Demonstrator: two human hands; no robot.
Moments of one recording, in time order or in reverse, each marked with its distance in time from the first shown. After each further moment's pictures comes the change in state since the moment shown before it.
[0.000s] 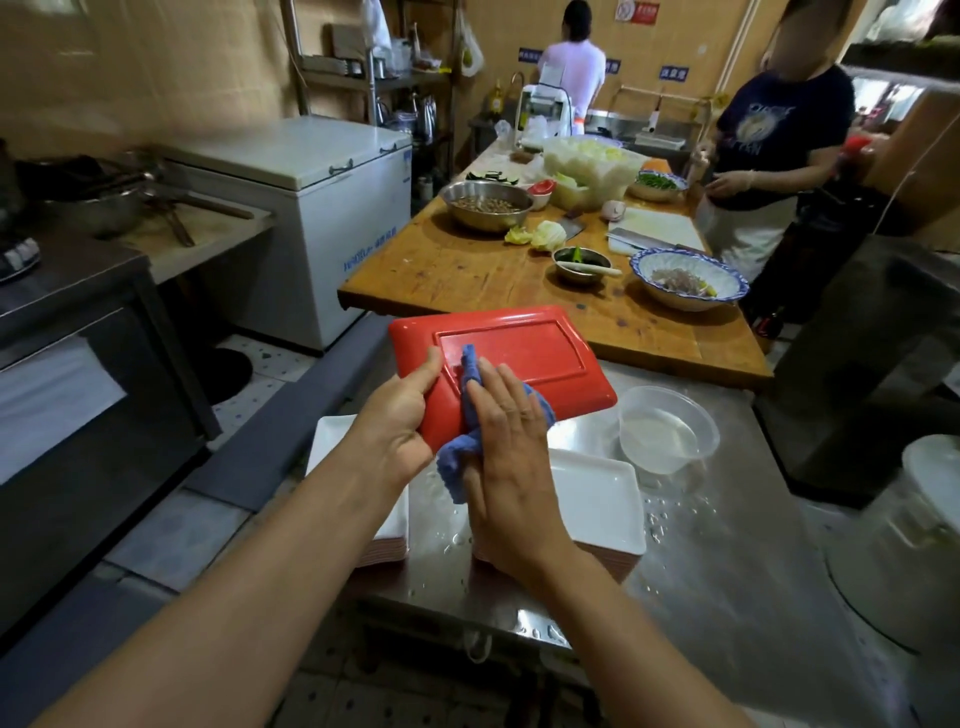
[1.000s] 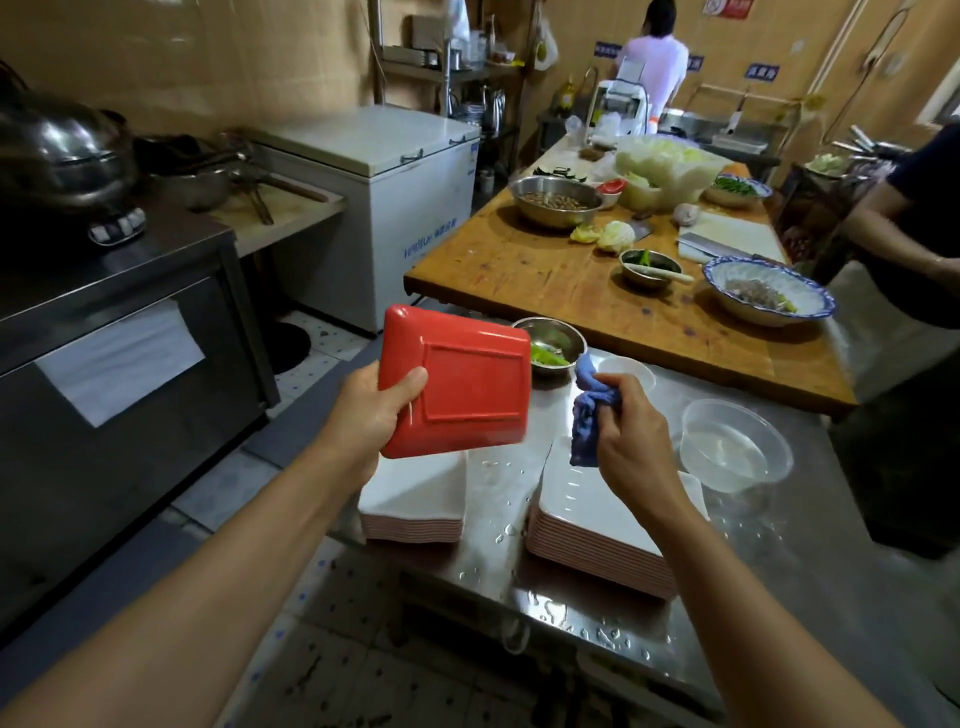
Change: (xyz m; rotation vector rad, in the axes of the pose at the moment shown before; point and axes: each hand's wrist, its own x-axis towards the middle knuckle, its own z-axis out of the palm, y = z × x) left_hand -0.009 0.026 -0.104 0.428 0.112 0.378; right_hand 0.029 0.043 -0.007 0.111 -0.026 0.487
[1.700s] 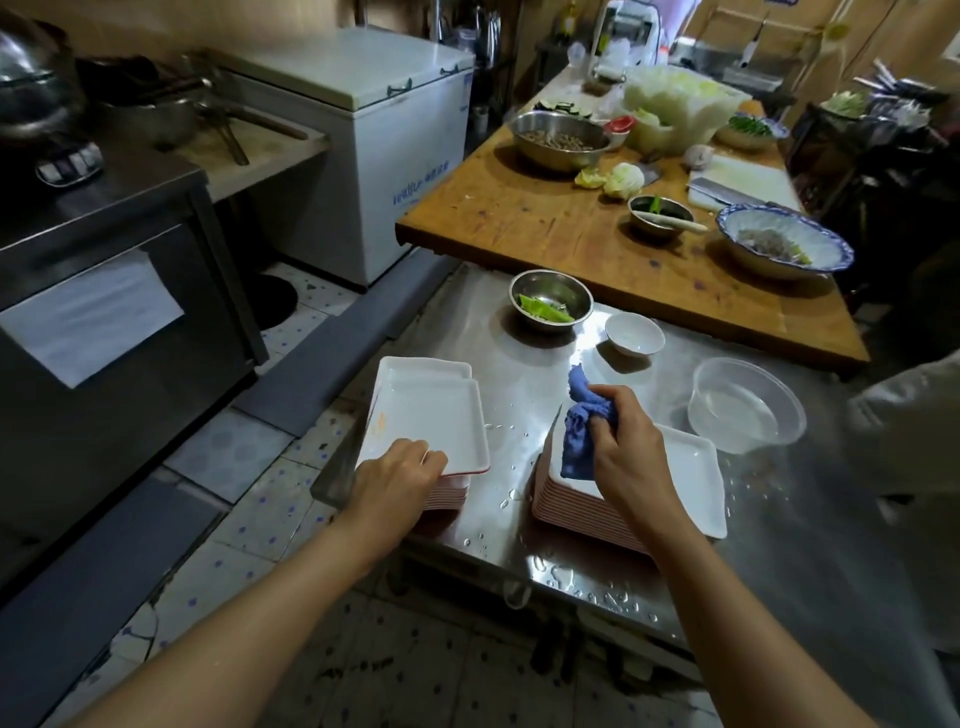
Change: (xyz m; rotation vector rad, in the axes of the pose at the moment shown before) left_hand -0.014 -0.104 -0.019 1.605 -0.262 0.626; right_hand -0.027 0.029 0.030 0.050 -0.126 0.160
